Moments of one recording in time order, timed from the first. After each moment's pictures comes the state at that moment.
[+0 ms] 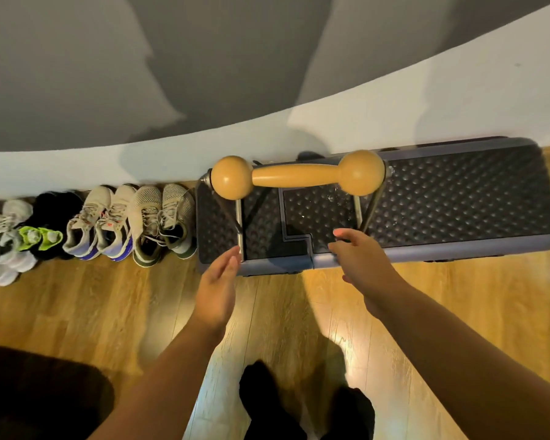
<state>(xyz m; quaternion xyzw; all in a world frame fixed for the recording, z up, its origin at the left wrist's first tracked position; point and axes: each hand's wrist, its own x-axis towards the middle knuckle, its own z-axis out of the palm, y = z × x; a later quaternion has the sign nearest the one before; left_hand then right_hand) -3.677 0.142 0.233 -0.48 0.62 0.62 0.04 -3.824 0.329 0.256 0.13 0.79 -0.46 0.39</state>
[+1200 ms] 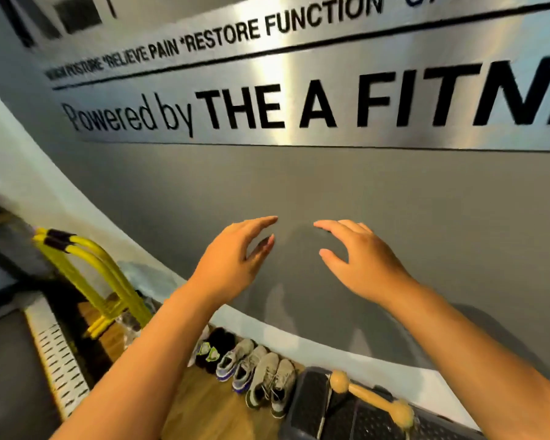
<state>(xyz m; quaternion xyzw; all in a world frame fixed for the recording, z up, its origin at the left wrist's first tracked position) -3.591 0.087 0.982 -0.24 0.92 0.14 -0.27 -3.798 0.236 0.955 -0.58 0.73 -0.35 -0.03</state>
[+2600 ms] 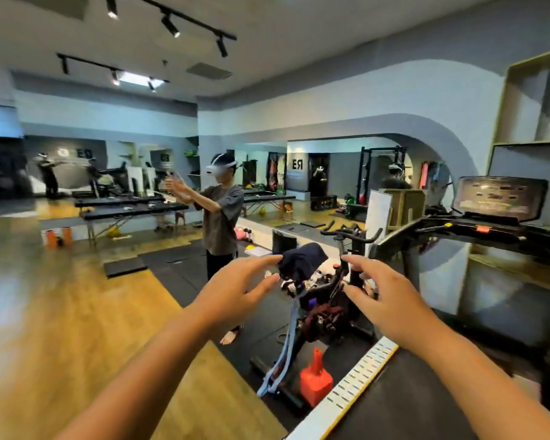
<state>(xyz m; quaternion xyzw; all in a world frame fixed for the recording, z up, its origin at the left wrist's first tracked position) -2.791 0.460 1.141 -0.82 0.46 -0.18 -0.30 -2.943 0.203 1.135 -0.91 0.02 -0.33 0.25</state>
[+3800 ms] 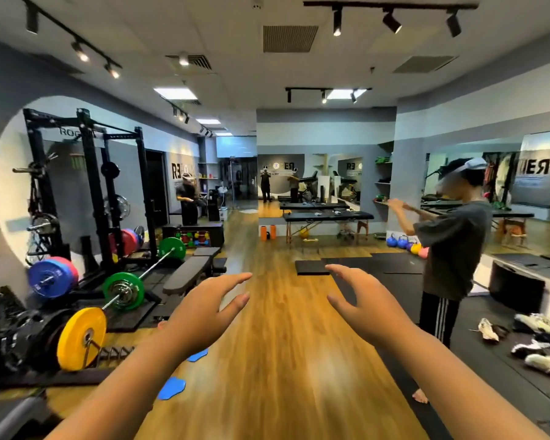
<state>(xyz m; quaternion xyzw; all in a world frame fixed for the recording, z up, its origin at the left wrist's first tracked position) -2.589 0.892 1.132 -0.94 0.09 -0.26 -0.20 -2.506 0.587 1.128 -0.89 -0.27 -0.23 0.30</state>
